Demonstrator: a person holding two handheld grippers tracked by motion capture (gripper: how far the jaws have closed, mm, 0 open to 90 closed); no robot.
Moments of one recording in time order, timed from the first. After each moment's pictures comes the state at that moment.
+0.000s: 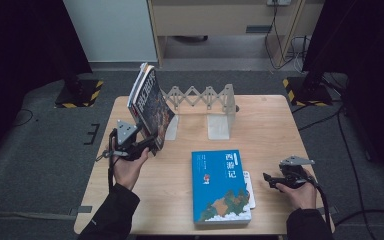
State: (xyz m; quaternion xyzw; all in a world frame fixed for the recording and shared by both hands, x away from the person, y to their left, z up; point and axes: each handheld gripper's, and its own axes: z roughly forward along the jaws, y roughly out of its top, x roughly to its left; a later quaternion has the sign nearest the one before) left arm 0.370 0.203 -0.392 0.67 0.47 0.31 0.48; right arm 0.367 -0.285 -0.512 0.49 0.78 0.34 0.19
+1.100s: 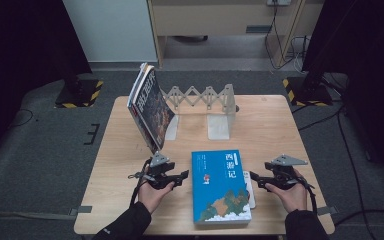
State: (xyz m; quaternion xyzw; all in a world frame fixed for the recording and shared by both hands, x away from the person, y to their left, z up) left arm 0.361 0.149 -0.498 0.77 0.45 0.10 0.45; right arm 0.358 -0.246 -0.495 0.46 0.77 0.41 0.16
